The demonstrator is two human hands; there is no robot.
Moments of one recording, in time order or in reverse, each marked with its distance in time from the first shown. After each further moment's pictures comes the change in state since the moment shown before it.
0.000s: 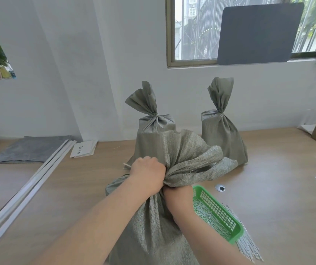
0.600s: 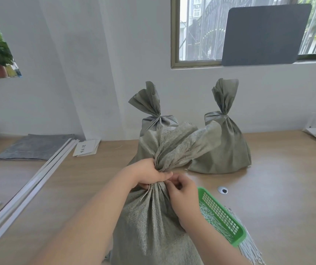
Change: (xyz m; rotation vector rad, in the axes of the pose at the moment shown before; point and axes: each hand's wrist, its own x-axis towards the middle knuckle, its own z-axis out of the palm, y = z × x) left_hand 0.012 -0.033 0.011 -1.079 -0.282 -0.130; right_hand 0.001 0.005 -0.011 0.239 -0.070 -0.026
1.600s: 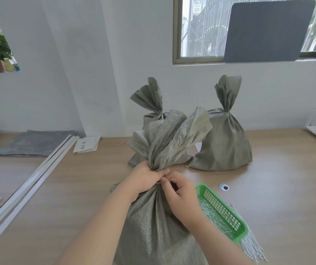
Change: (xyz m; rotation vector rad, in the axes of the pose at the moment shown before) left_hand -0.014 -0.031 0.020 -0.421 0.227 0.041; right_hand -0.012 -0.013 0.006 -0.102 -0.147 -0.395
